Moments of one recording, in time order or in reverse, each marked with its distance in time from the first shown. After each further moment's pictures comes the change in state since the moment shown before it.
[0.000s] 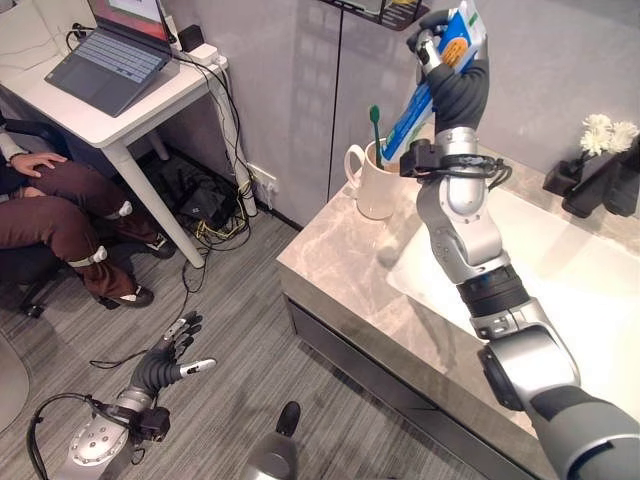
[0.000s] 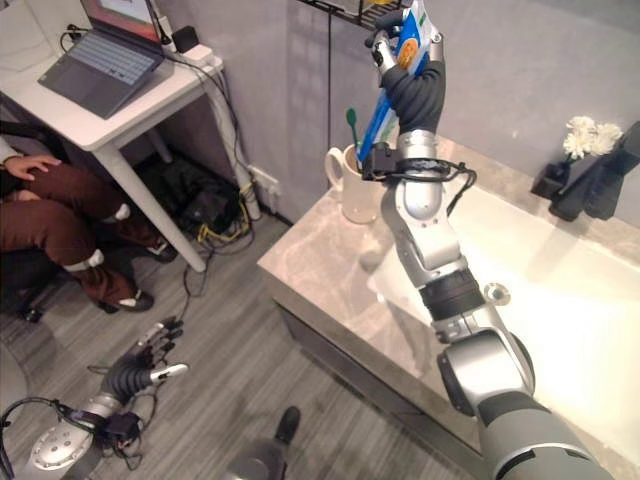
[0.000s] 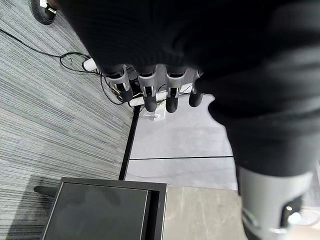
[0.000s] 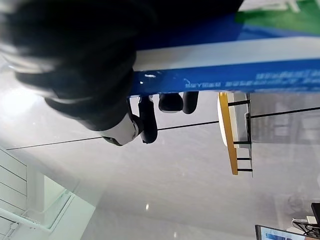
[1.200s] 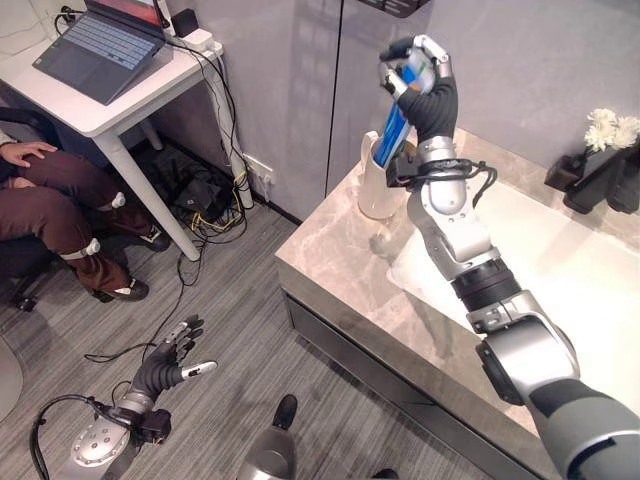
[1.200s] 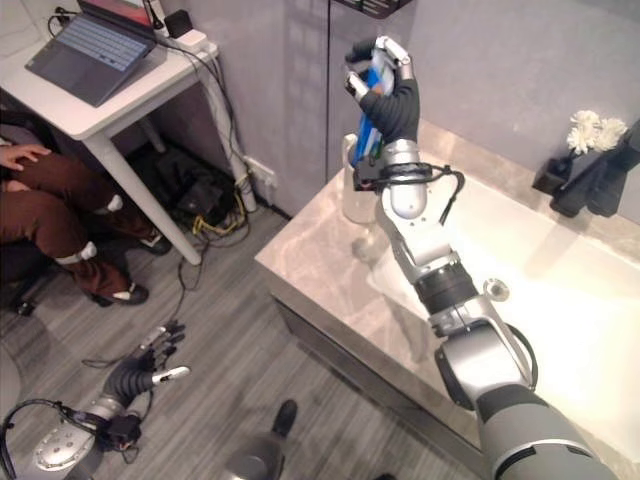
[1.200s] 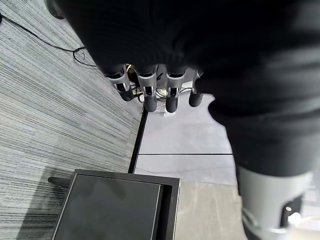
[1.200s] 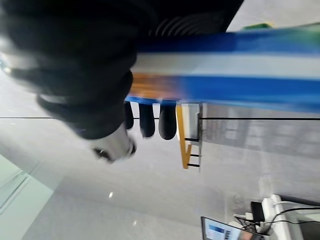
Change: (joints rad) left arm -0.007 -0.007 -0.009 0.014 0.000 0.014 -0.006; right arm -0.064 -0.003 0.065 0.140 -0.041 0.042 0.018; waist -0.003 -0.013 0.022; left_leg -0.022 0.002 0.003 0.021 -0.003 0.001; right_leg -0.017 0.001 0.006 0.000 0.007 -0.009
